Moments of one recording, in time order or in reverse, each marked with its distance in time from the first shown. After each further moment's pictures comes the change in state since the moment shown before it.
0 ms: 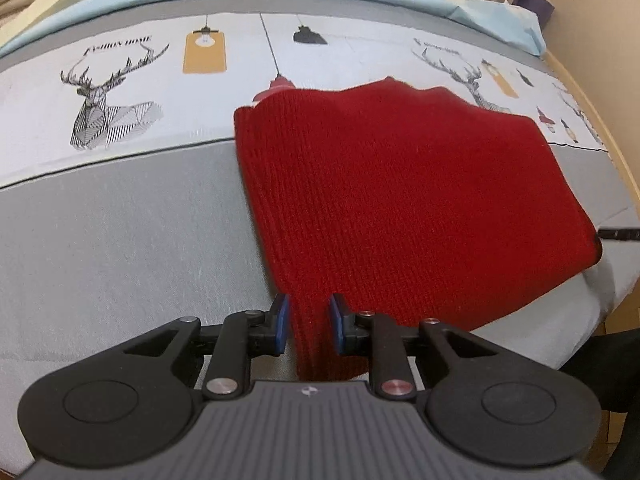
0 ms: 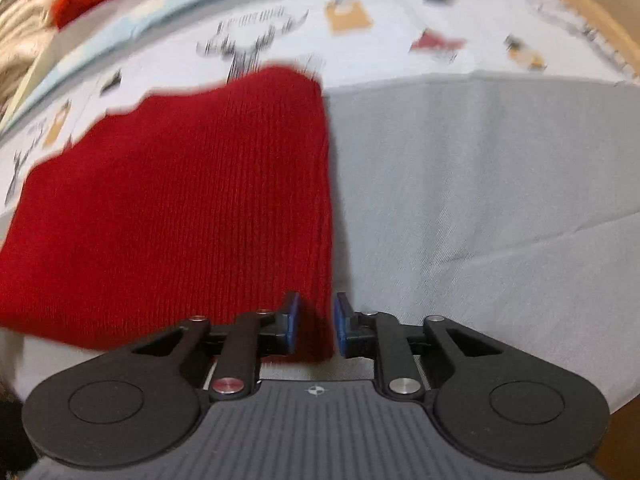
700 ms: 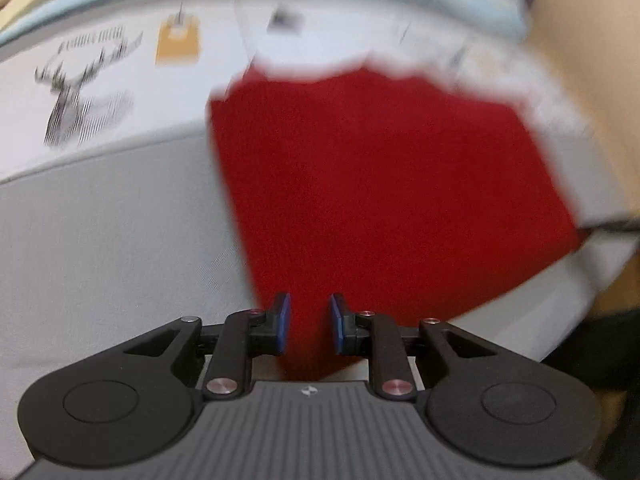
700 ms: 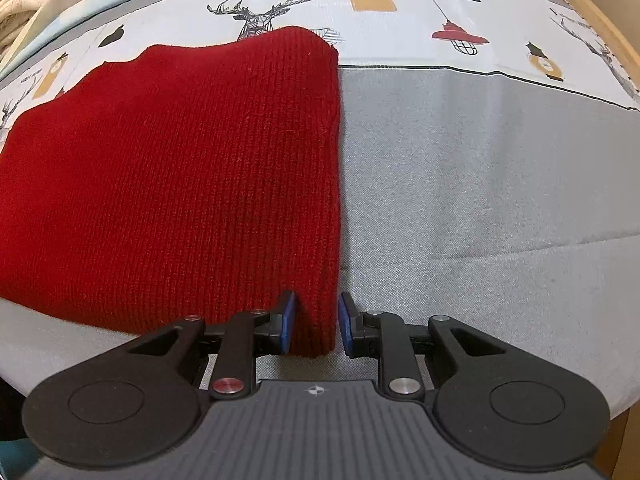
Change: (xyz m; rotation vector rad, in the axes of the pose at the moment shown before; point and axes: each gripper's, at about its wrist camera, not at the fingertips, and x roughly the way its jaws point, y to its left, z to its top) left arm 0.023 -0.006 -0.004 0.059 0.104 0.005; right arm 0.026 0.014 -0.008 -0.117 0.100 -0.056
